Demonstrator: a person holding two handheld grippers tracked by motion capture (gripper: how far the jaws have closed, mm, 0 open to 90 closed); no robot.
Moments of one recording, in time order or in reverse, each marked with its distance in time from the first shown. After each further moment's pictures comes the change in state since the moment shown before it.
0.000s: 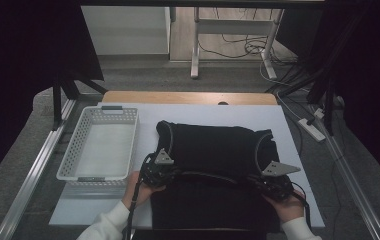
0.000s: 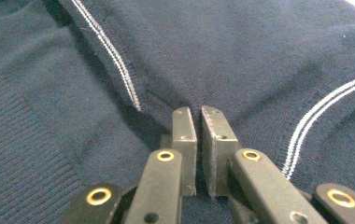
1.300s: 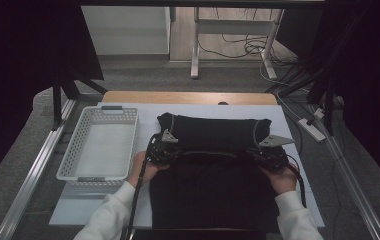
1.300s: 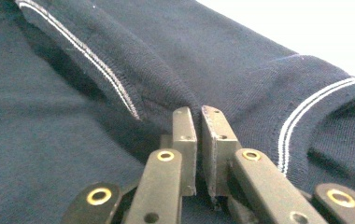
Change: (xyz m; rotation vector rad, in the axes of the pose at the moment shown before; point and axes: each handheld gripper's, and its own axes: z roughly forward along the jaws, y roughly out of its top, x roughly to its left) left arm 0.041 0.038 0.025 0.013 0.063 -0.015; right arm -0.051 0.047 0.030 -0.036 -0.091 0.014
